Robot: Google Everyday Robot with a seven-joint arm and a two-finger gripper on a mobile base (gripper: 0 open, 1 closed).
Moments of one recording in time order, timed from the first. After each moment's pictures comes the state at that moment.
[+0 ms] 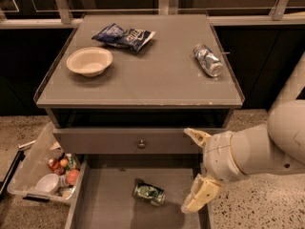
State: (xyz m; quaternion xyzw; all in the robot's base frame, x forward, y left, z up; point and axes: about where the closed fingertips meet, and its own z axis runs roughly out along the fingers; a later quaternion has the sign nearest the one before) arm 0.378 -0.094 0.777 -0.62 0.70 0.15 0.32
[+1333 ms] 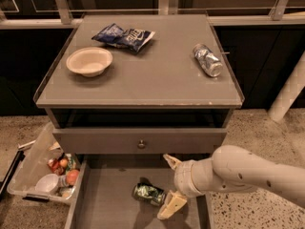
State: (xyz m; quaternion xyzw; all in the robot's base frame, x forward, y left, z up) arm 0.420 -0.048 0.591 -0.61 0.70 0.19 0.32
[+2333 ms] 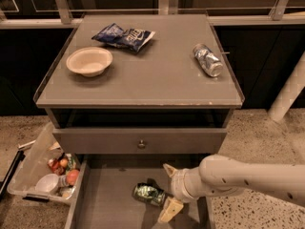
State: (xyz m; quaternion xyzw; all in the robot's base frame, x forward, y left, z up) arm 0.430 -0.054 0.508 -0.62 0.72 0.17 0.28
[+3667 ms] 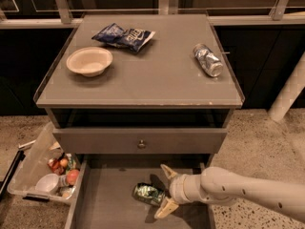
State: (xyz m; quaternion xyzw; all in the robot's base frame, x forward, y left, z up) arm 0.460 -0.045 0.446 -0.60 0.69 0.18 0.36
